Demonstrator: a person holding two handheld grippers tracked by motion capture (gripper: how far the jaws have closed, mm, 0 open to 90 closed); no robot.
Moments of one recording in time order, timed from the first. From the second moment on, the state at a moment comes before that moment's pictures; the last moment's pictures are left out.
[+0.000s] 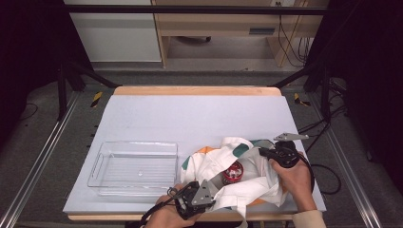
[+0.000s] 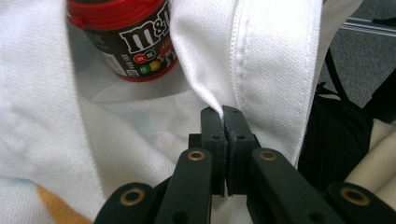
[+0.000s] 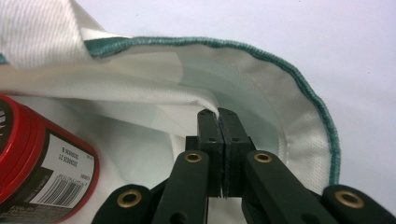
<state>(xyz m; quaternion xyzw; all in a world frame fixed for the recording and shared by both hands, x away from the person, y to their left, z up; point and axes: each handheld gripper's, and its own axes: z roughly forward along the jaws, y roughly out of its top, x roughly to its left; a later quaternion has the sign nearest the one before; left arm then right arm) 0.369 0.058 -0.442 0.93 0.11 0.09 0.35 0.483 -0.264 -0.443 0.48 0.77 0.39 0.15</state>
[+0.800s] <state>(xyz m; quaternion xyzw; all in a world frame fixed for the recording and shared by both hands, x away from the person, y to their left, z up) 0.373 0.062 -0.436 0.92 0.13 0.09 0.37 0.471 -0.261 -0.432 0.47 0.77 0.40 0.18</state>
